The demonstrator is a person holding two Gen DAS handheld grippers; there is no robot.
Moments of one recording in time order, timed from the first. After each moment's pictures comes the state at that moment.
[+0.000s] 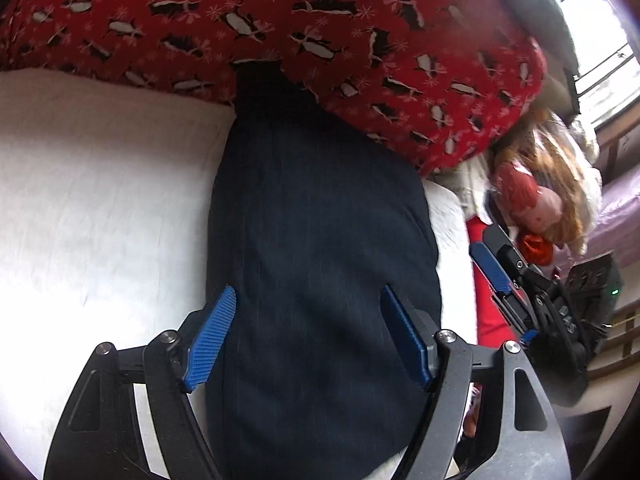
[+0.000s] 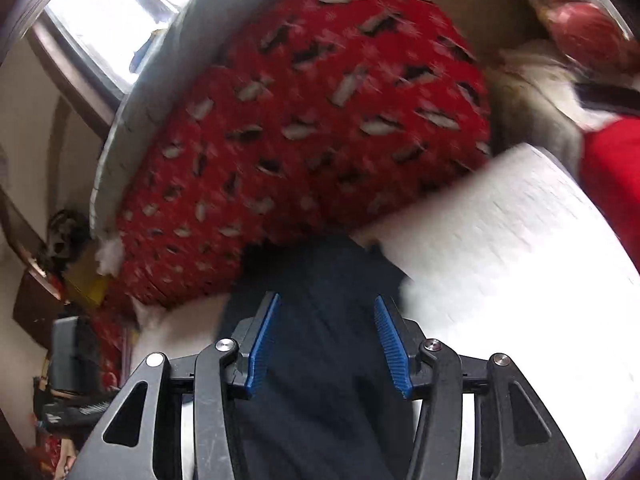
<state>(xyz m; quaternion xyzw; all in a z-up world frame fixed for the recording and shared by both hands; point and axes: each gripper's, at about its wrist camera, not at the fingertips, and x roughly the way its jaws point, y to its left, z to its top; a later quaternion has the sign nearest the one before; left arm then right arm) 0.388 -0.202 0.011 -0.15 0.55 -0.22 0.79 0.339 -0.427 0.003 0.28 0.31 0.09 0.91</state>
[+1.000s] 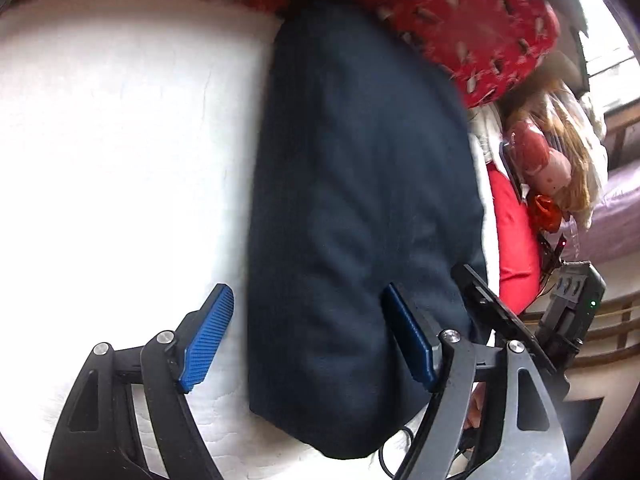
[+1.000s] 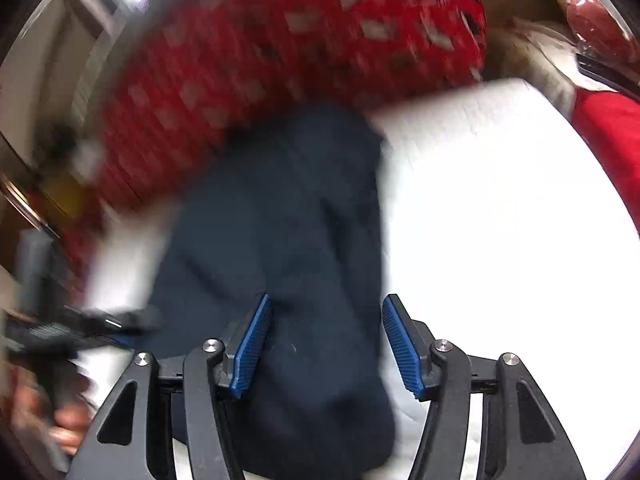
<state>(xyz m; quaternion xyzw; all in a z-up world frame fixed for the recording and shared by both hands) 0.323 -0.174 -0.053 -0.17 0.61 -0.22 0.74 0.274 -0.412 -0.079 0.16 0.44 0.07 0.88</state>
